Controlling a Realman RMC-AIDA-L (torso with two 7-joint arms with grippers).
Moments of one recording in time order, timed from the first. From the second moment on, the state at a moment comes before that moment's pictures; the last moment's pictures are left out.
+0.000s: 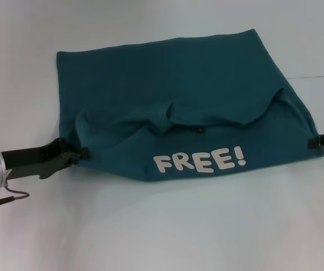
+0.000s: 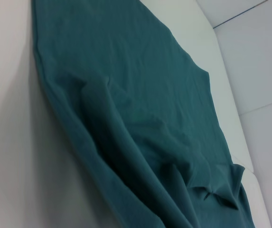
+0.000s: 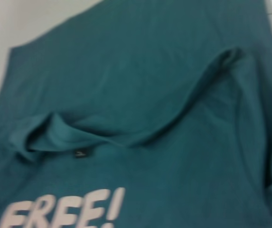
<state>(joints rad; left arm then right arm) -0.64 -2.05 0.67 0.58 2.10 1.24 -2.45 0.59 1.85 -0.57 -0.68 -2.39 -1.36 2.33</state>
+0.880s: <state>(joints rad) -0.64 -2.06 0.66 0.58 2.09 1.23 -2.45 0.63 1.92 -0.67 -0.63 -2.47 -1.05 2.30</state>
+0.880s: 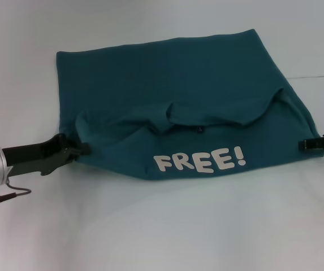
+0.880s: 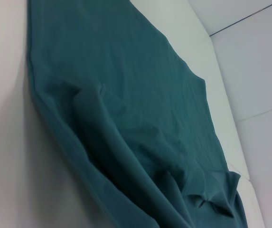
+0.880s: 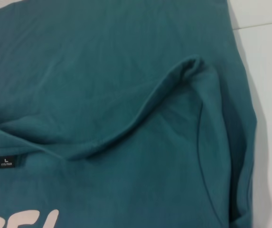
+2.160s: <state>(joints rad) -0.64 -2.05 0.66 0.58 2.10 1.25 -2.44 0.64 1.90 -0.67 -0.61 -2.46 -1.08 2.33</state>
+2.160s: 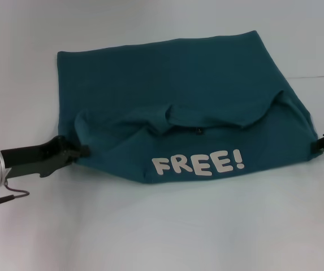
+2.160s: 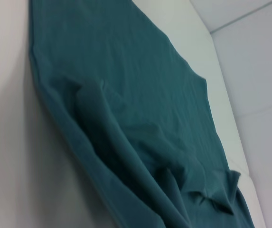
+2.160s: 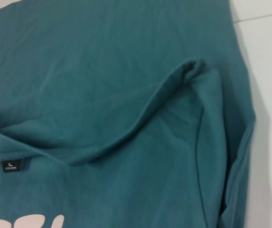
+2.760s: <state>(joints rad) -0.57 -2.03 0.66 0.77 2.29 1.65 -2.46 0.58 1.89 -0.67 -0.85 -2.61 -1.64 2.41</state>
